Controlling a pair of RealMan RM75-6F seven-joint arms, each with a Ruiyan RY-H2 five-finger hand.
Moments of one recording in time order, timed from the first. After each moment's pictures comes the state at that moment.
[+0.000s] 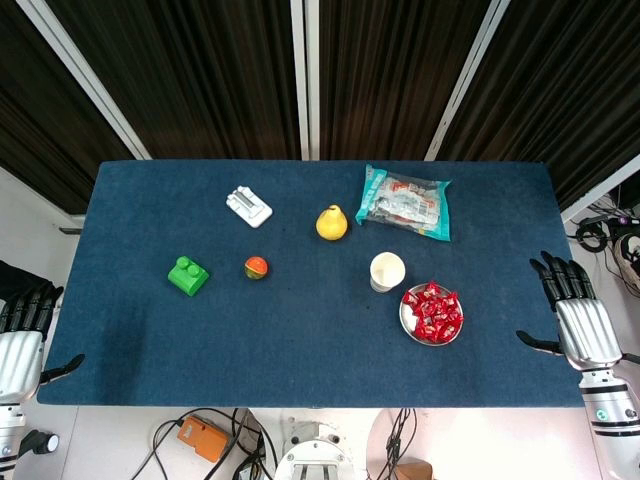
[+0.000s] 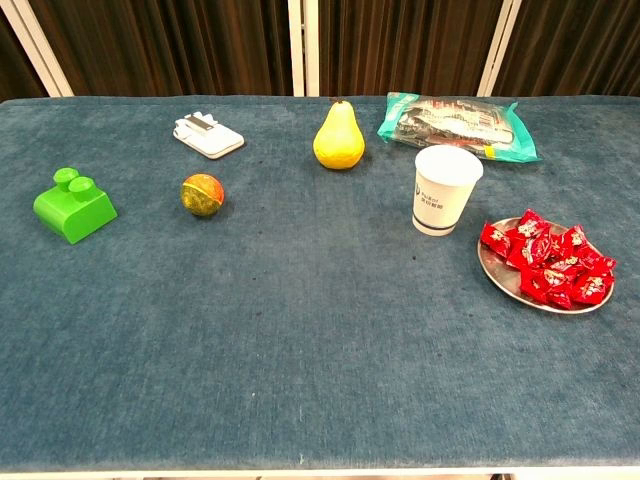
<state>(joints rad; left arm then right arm) 0.00 -1.17 -0.01 -1.58 1.50 1.57 0.08 0.17 -1.07 0.07 -1.69 -1.51 1.42 0.00</state>
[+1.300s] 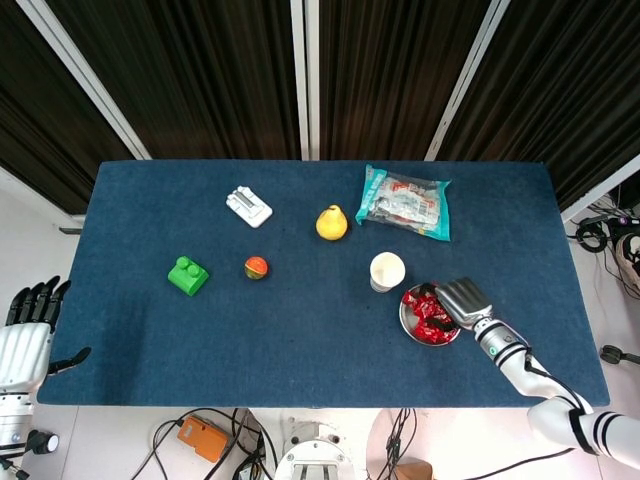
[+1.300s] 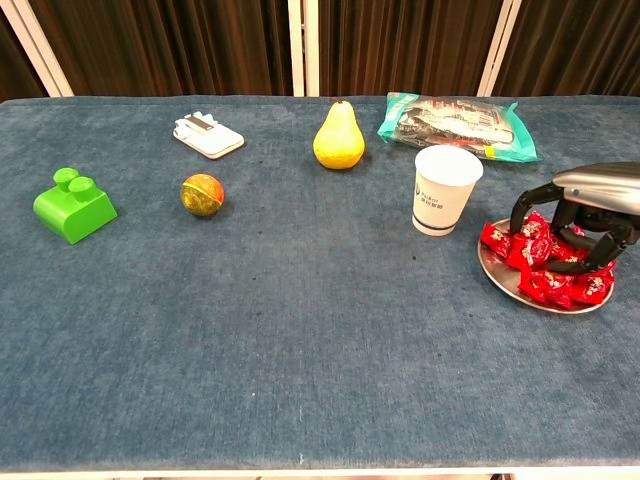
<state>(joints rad) -0.03 -1.19 -0.03 -1.55 1.48 1.52 0.08 0.57 -1.37 0.06 -1.40 -1.40 0.80 -0.03</state>
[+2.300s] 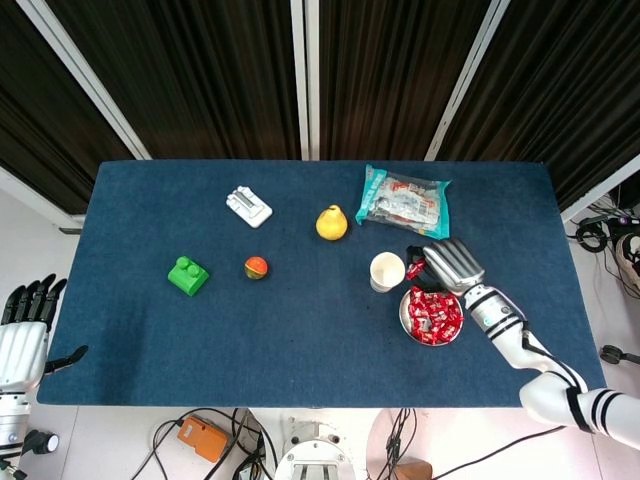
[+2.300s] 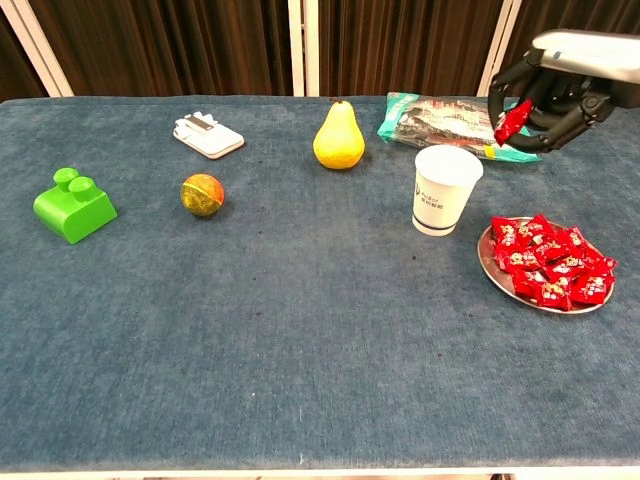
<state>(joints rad) -0.03 -1.19 -0.04 -1.55 1.48 1.54 0.08 0.67 -1.30 0.18 -1.50 -1.40 0.89 0.08</state>
